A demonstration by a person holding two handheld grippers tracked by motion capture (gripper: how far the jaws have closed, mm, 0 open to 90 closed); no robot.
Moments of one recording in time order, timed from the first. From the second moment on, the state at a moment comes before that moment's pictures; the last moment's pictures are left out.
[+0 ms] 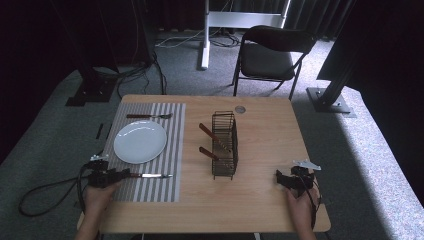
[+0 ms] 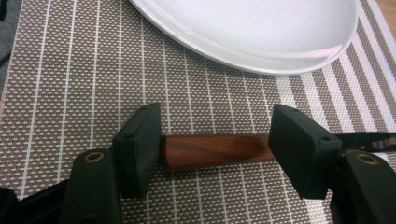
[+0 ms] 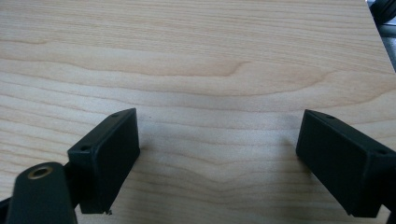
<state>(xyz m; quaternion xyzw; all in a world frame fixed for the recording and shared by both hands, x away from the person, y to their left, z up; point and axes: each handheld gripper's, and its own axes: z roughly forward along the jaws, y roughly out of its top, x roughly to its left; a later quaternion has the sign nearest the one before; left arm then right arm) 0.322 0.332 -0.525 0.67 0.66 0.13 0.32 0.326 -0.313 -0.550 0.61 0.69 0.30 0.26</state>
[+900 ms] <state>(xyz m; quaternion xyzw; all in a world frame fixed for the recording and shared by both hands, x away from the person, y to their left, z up) 0.262 0.314 -0.529 0.69 0.60 0.20 0.35 0.326 -0.313 -0.550 0.61 0.69 0.30 0.26</state>
